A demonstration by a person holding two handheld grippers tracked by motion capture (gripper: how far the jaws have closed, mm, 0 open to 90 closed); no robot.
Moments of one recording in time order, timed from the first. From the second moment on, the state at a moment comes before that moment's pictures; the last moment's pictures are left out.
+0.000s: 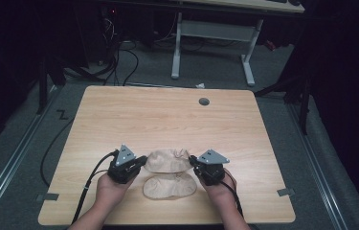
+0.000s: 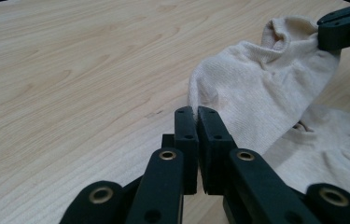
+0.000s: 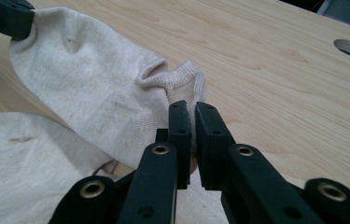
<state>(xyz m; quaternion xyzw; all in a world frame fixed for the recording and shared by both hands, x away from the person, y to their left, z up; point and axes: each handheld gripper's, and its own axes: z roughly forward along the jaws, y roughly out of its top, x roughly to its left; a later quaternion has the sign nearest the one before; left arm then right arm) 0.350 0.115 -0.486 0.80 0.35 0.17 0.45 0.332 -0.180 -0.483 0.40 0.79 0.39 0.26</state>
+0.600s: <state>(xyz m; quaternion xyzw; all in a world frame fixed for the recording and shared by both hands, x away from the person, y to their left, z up) 0.311 0.118 -0.482 0.82 0.34 0.15 0.45 0.301 -0.186 -0.480 0.37 0.80 0.40 0.25</state>
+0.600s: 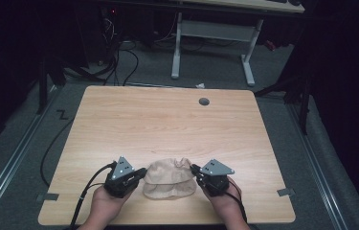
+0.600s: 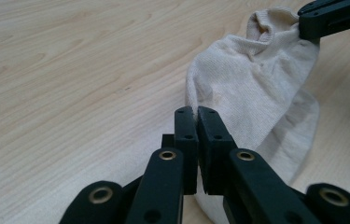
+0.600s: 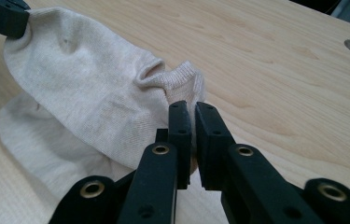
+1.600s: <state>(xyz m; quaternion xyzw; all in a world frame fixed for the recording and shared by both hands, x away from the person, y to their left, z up) 0.305 0.108 -0.522 0.86 0.33 0.11 0.36 0.288 -0.189 -0.520 0.38 0.85 0.32 0.19</state>
